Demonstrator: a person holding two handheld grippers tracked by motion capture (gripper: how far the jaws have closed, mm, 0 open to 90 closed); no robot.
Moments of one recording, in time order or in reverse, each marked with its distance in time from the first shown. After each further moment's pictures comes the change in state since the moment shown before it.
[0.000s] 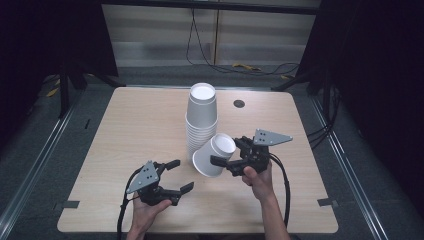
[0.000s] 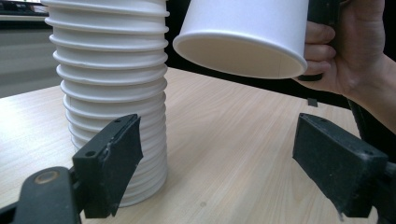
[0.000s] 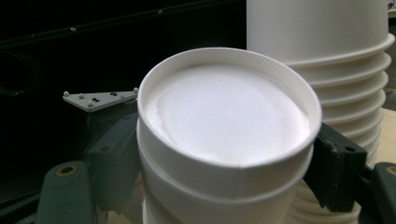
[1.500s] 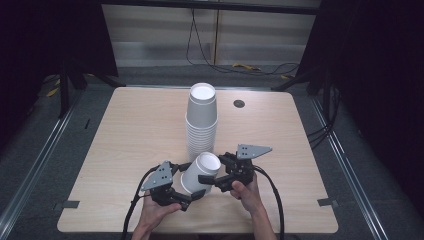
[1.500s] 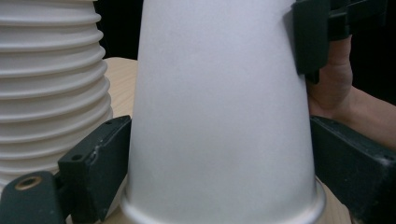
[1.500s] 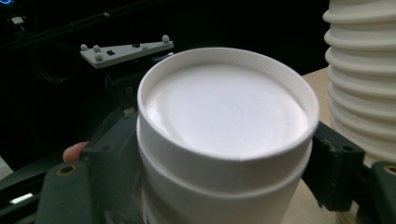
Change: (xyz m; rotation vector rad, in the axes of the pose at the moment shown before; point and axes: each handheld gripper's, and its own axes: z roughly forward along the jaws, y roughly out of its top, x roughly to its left) left arm -0.009 0.004 0.027 0.062 -0.141 0.037; right arm 0.006 -0.046 0.029 0.053 0.151 0.064
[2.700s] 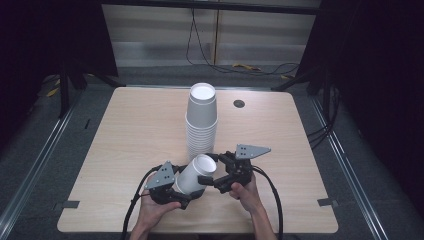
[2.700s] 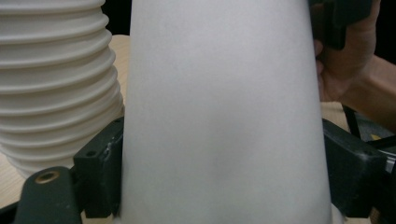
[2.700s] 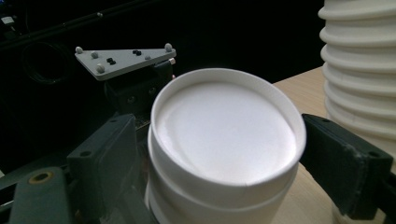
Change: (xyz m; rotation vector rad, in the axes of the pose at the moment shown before) left arm 0.005 -0.004 -0.001 0.101 0.027 0.018; right arm 0.000 -0.001 0.002 0.000 -0.030 0.002
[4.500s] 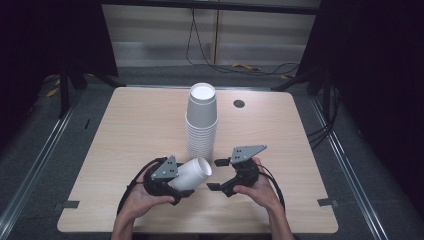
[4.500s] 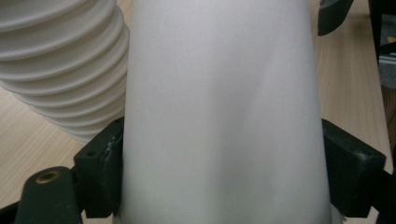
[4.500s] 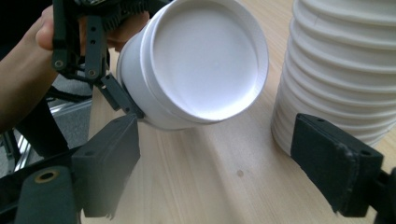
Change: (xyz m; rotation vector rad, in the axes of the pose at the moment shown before) left arm 0.019 0.023 -0.006 0.357 -0.026 0.141; right arm 0.000 0.006 -0.013 0.403 -0.149 -0.123
